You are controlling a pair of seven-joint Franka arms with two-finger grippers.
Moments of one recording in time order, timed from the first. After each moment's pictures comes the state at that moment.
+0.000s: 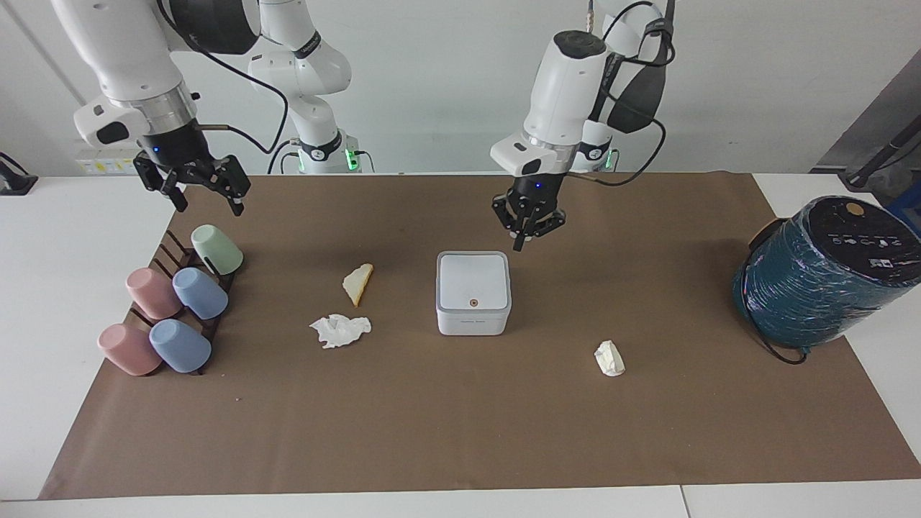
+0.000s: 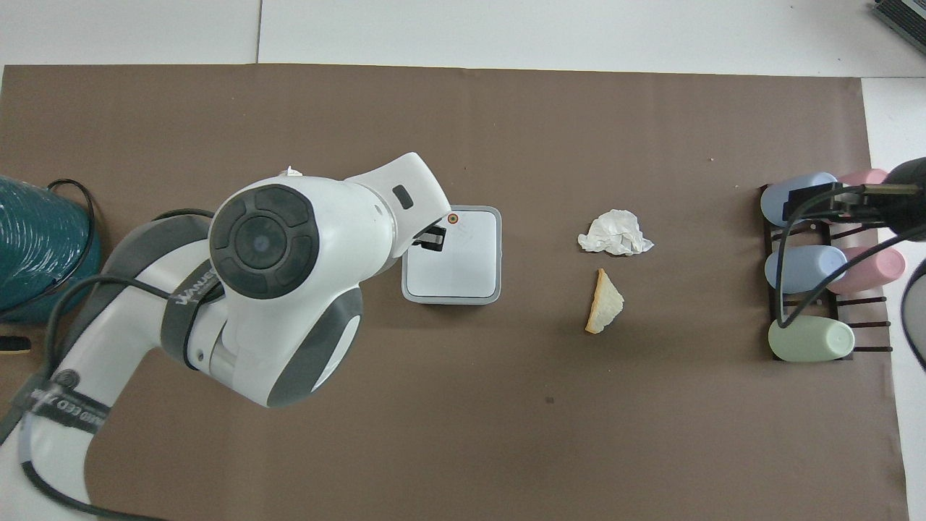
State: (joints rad) left arm -0.54 0.15 -0.06 -1.78 -0.02 2.26 -0.28; right arm 0.10 -0.04 -0.09 -1.77 -0.01 1.86 0.10
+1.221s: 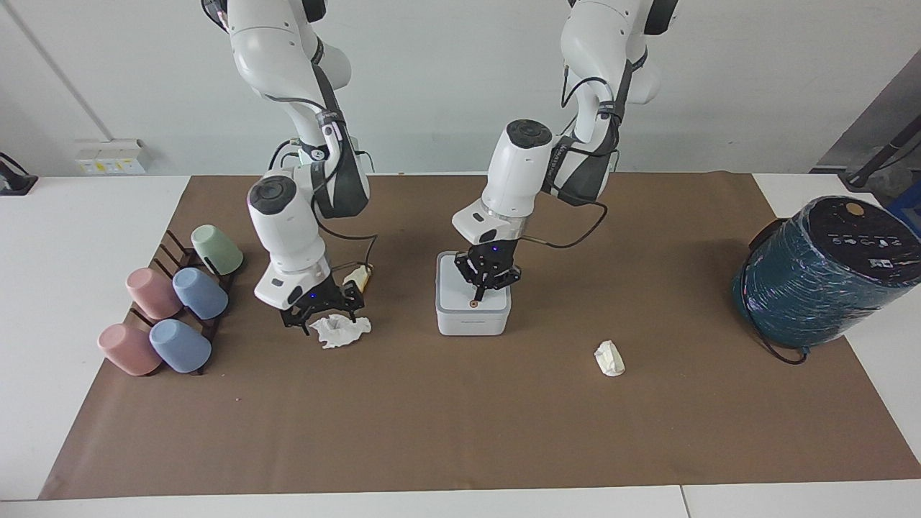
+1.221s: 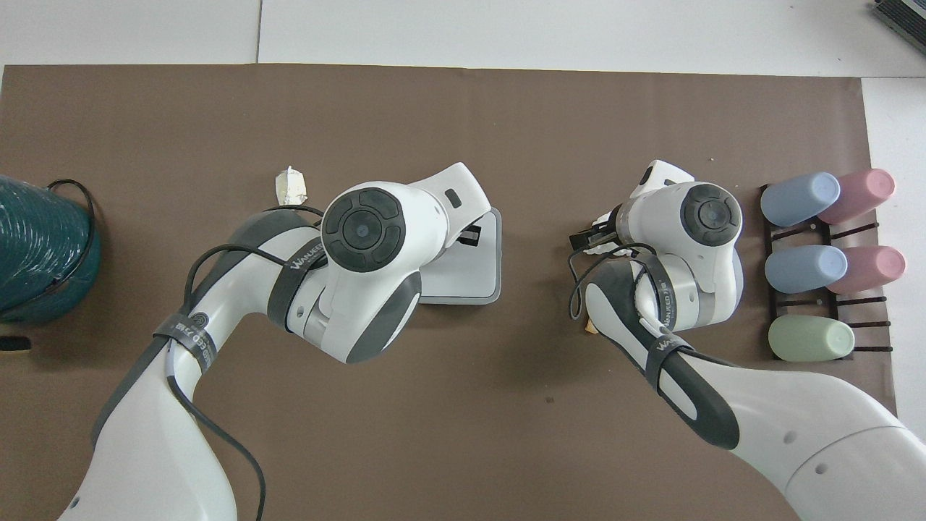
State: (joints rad) left arm -0.57 0.32 -0.06 -1.73 -0.02 2.32 -0.32; right arm 0.30 0.41 -0.09 -1.99 0.07 2.58 -0.20
